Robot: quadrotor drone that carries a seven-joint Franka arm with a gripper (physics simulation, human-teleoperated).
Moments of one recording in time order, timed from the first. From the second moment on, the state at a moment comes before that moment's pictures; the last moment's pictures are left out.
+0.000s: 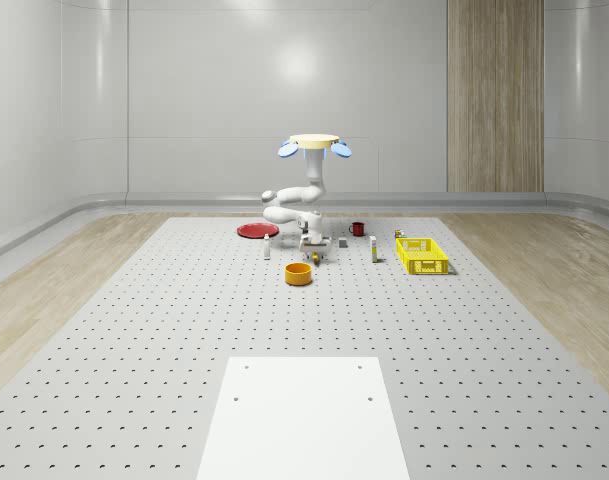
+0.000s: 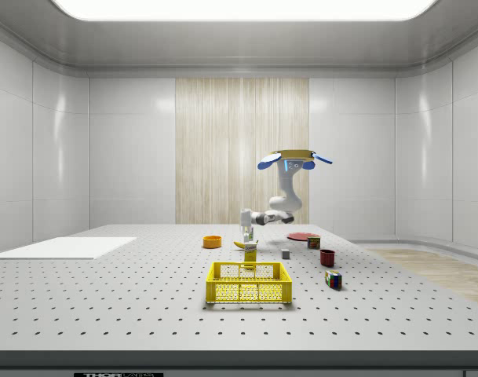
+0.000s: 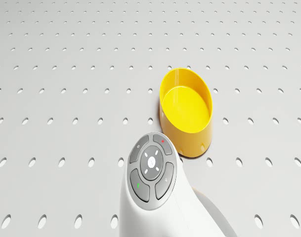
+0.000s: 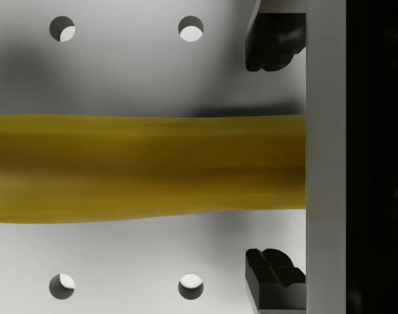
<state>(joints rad) -1.12 -1.37 1.09 -2.81 -2.08 1.53 1.61</state>
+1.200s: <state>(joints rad) -1.12 -1.38 1.18 -2.84 -2.00 1.49 1.64</state>
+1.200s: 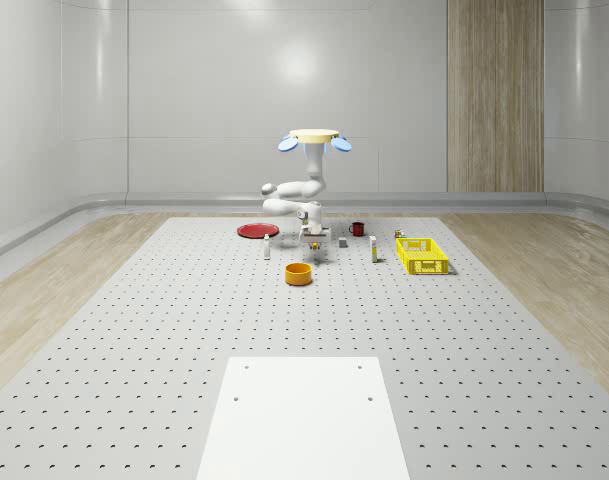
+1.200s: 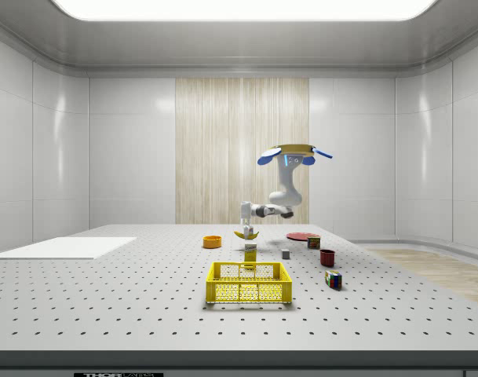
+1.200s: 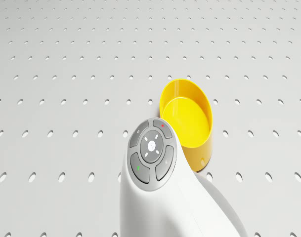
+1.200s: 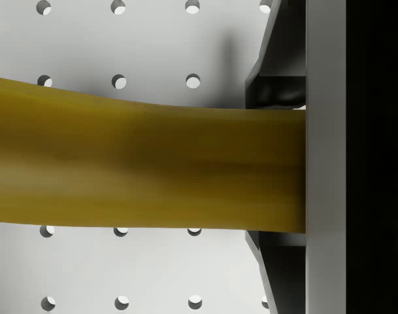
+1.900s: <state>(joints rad) -1.12 -1.39 1.21 -2.85 -1.97 1.50 1.68</state>
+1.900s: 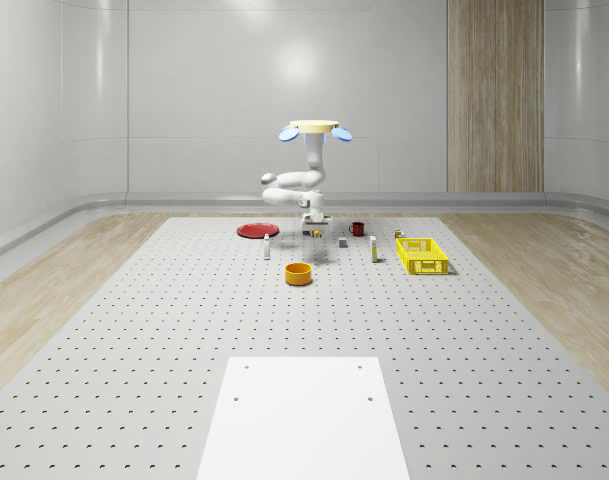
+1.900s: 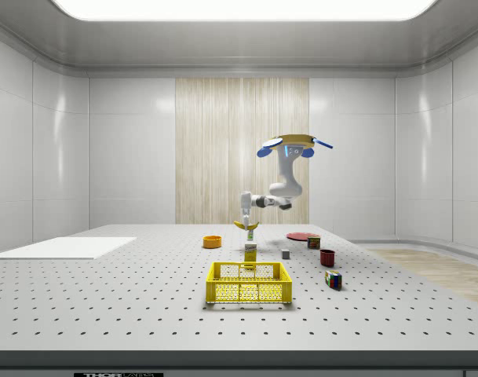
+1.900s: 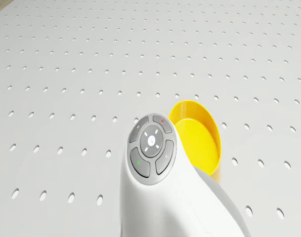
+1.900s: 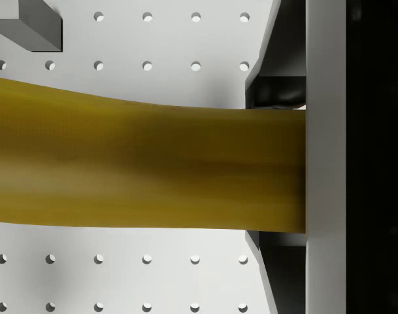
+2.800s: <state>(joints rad) -1.15 -1.45 1.22 -2.84 -1.95 1.56 1.38</state>
